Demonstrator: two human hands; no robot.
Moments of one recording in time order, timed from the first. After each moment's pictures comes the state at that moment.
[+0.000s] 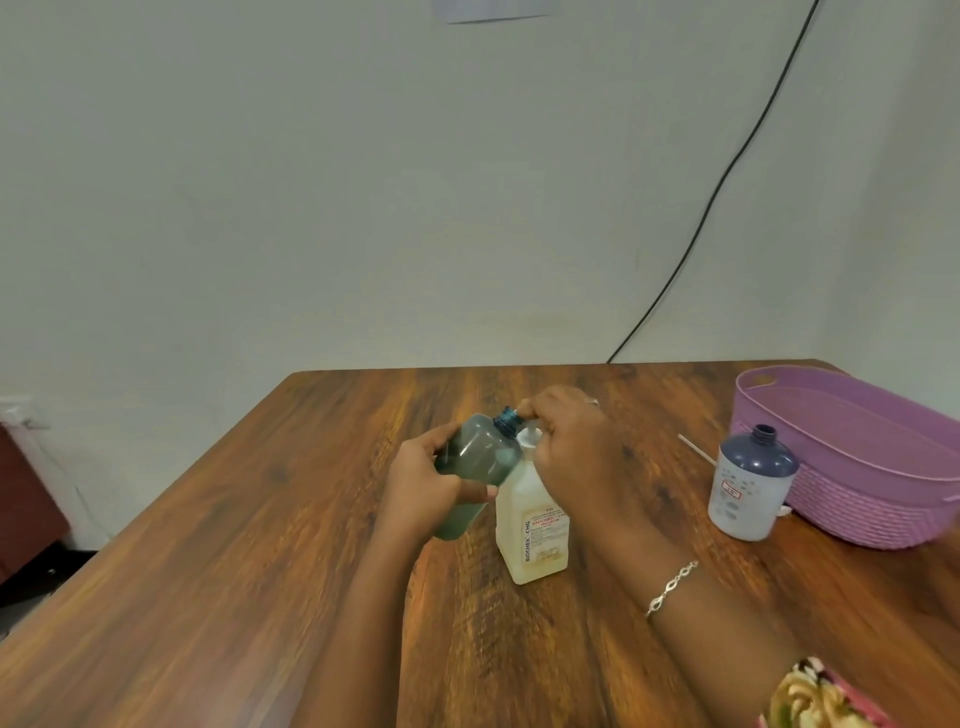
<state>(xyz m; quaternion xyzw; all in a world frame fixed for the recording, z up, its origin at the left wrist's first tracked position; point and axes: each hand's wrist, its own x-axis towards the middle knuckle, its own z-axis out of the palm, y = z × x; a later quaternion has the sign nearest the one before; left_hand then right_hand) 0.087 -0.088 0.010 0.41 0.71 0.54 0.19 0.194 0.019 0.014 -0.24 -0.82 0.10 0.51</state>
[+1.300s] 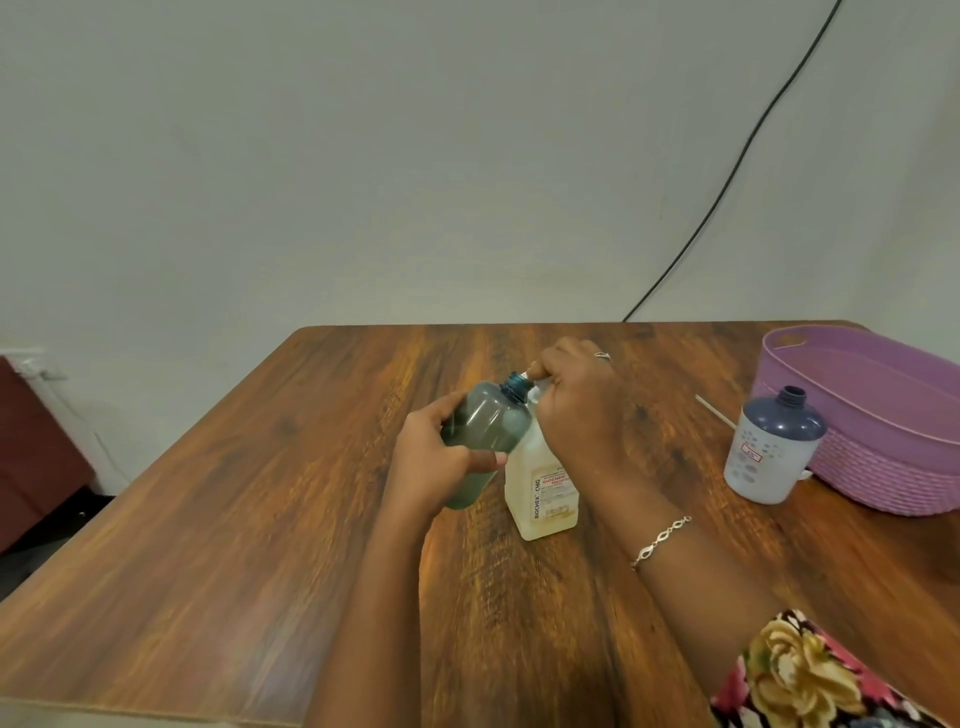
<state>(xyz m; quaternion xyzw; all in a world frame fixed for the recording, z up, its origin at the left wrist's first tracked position) 0.092 -0.087 -0.003 0.38 0.71 0.56 0.19 0.179 0.028 0.006 -0.26 -0.80 0.09 0.53</state>
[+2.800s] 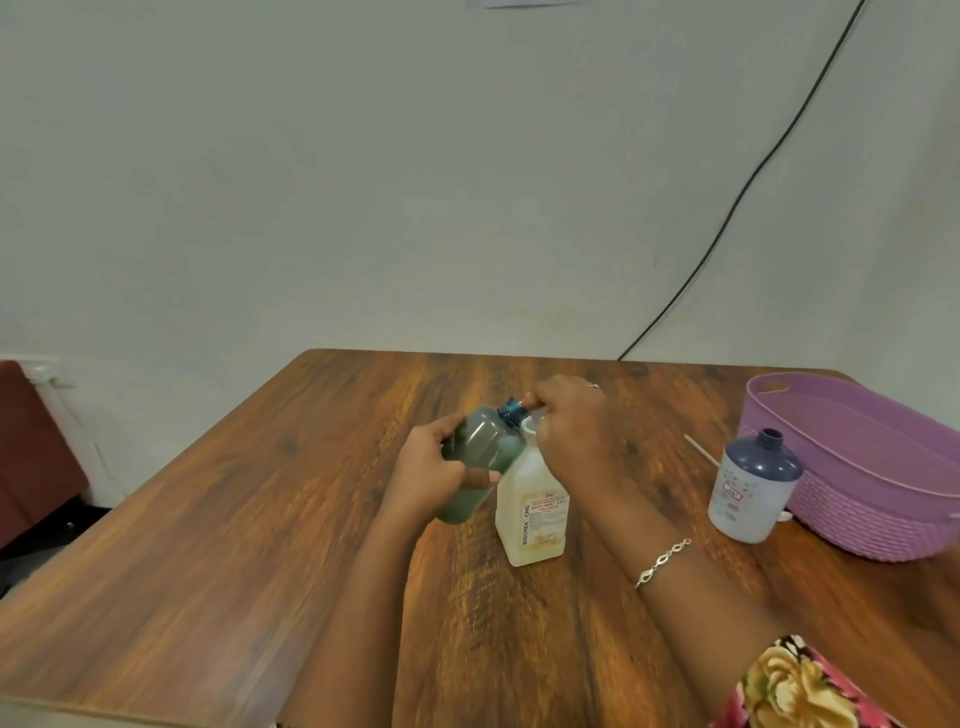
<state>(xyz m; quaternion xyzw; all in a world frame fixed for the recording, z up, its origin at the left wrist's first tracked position) 0.087 -0.083 0.001 0.40 0.73 0.52 0.19 0.198 0.020 0.021 -0.30 -0.85 0.10 0.42</state>
